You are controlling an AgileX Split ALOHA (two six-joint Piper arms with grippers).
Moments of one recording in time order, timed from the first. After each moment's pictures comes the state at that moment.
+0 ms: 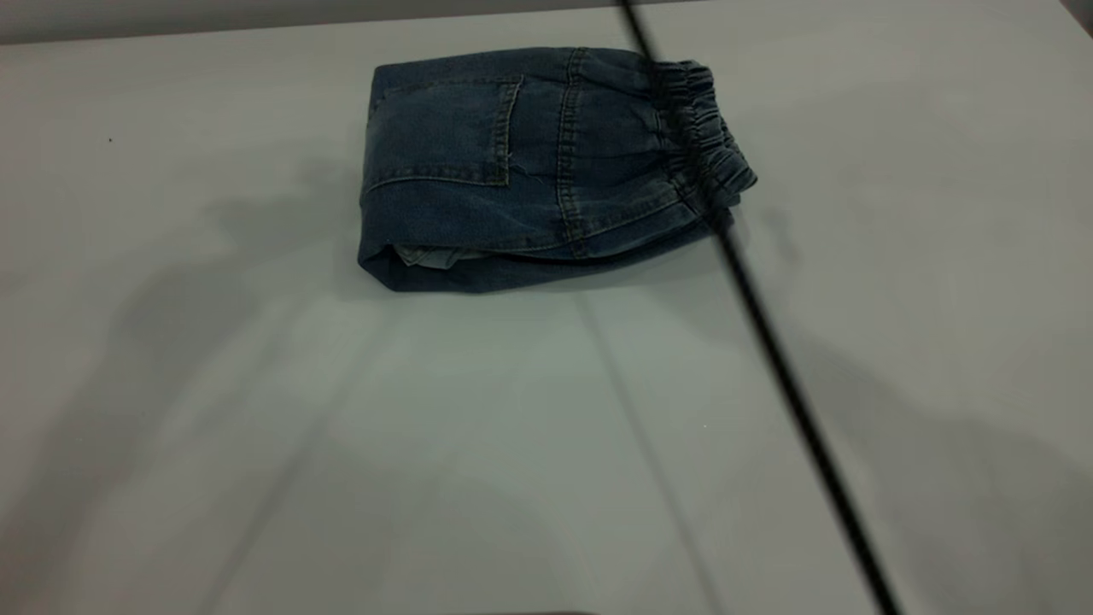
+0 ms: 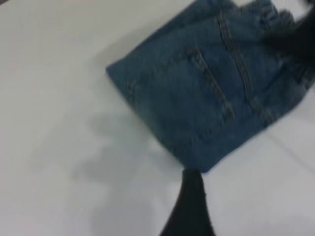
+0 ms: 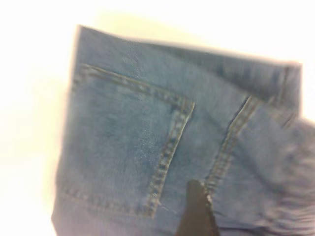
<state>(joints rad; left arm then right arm) -0.26 1.73 -1.83 -0.25 1.17 0.30 0.56 2.33 -2.38 -0.07 1.24 0.34</state>
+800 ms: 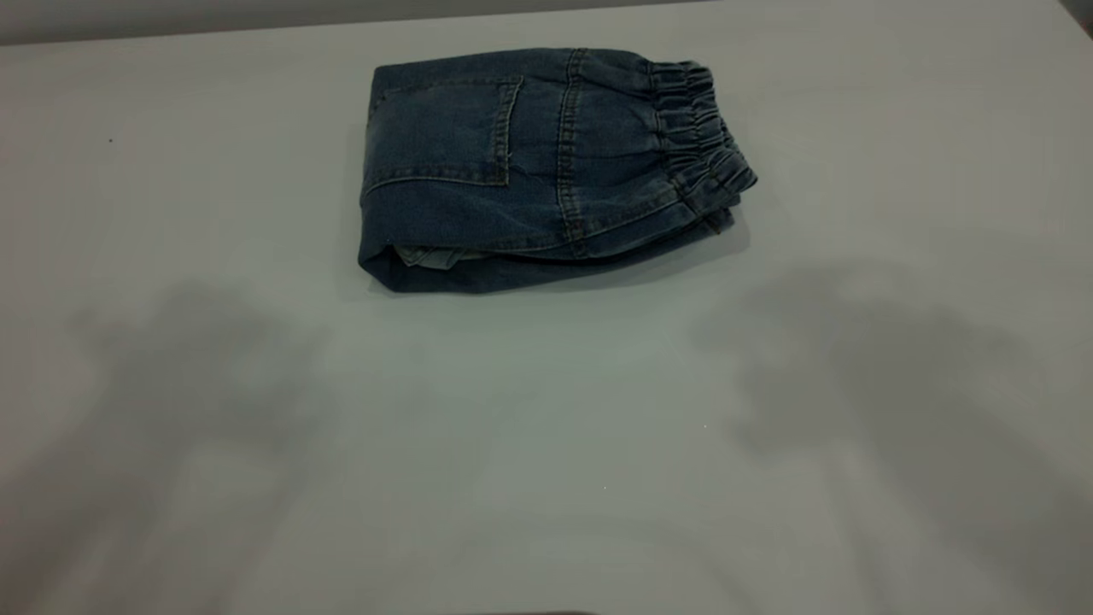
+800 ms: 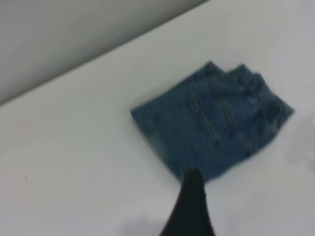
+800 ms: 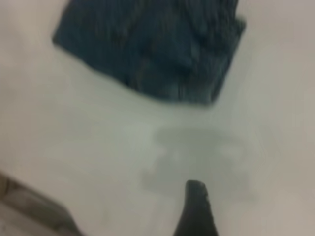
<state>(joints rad) -0.26 1.33 -1.72 -0.23 1.17 0.25 0.56 1.47 -1.52 -0.04 1.25 0.11</state>
